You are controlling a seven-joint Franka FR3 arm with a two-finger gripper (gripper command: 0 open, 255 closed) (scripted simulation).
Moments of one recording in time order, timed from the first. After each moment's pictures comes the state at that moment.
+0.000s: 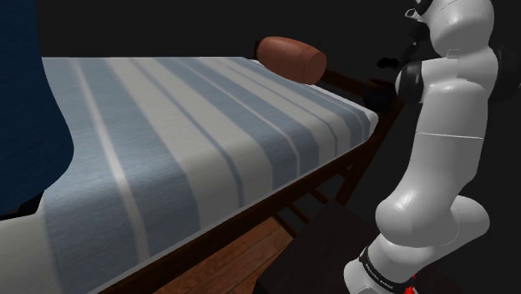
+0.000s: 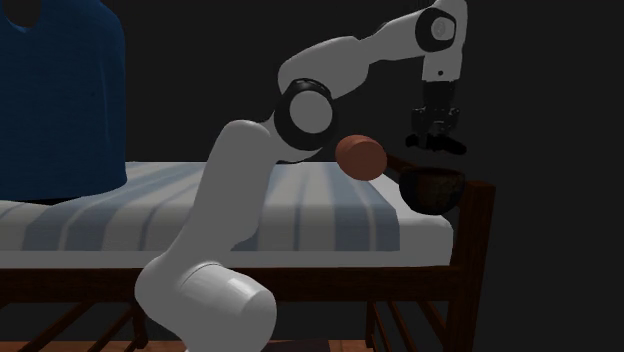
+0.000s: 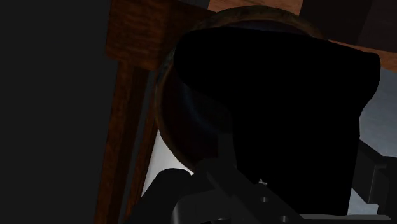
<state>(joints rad) -0.63 0.46 -0.83 -0.83 0.44 1.22 -1.44</state>
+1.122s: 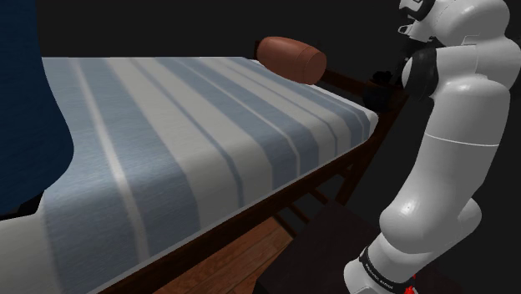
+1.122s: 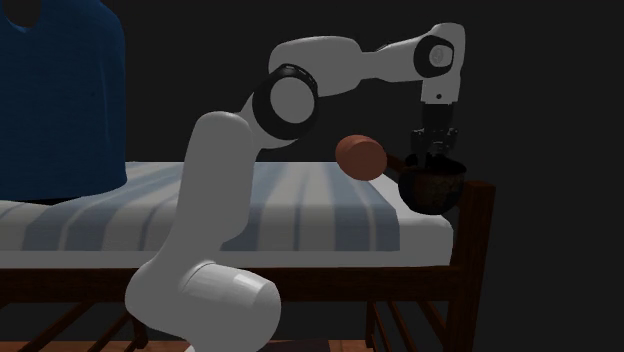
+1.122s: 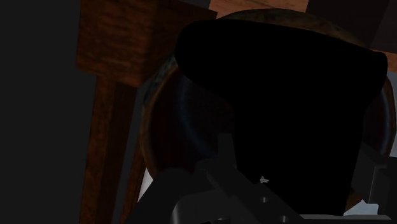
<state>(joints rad) -0.44 0.31 -0.86 -1.21 0.31 1.46 -1.45</state>
